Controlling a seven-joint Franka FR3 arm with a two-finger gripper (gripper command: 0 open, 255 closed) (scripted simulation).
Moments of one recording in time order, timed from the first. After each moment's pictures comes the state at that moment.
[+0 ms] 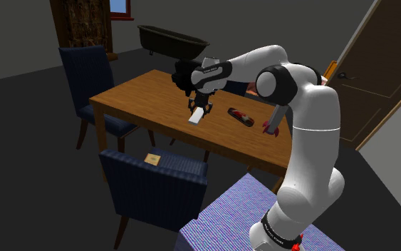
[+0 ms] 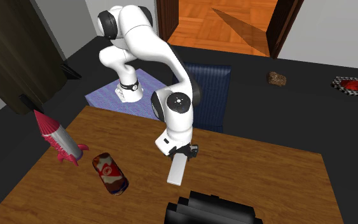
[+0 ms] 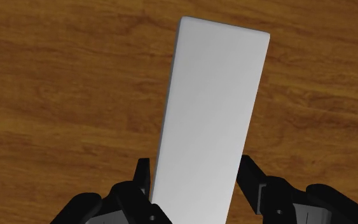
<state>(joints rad) -0.20 0.49 -0.10 -1.64 0.08 2.14 0.55</state>
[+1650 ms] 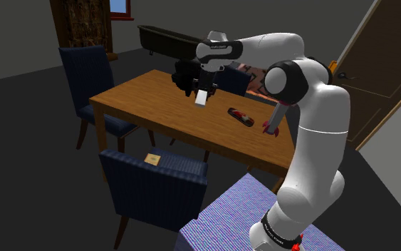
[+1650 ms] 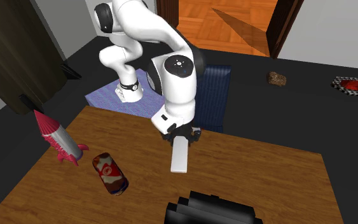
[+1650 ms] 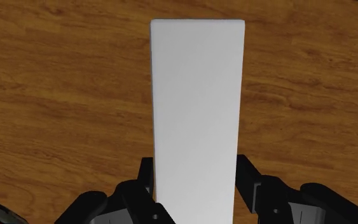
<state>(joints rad) -0.19 0.40 -0.10 -1.47 0.06 1.87 0.56</state>
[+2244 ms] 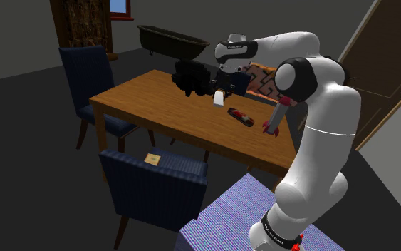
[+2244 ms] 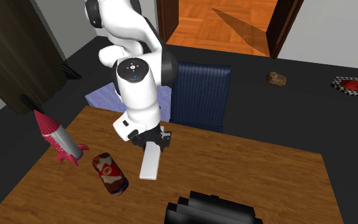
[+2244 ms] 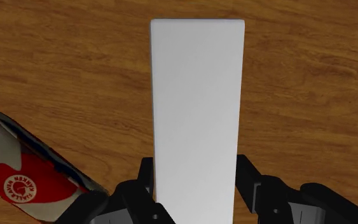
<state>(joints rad) -0.30 0.33 -0.15 -1.56 0.07 1.88 0.40</state>
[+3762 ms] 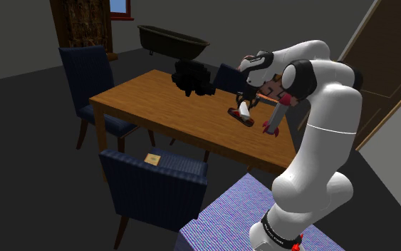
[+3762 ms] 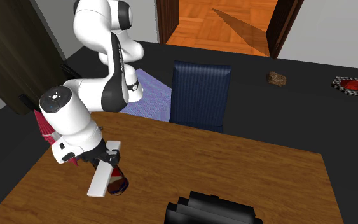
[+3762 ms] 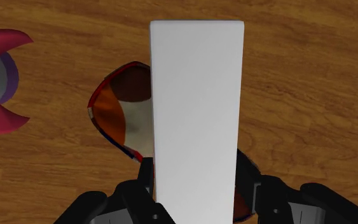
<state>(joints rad) -0.49 0.36 -0.25 -1.66 0.11 2.00 0.10</state>
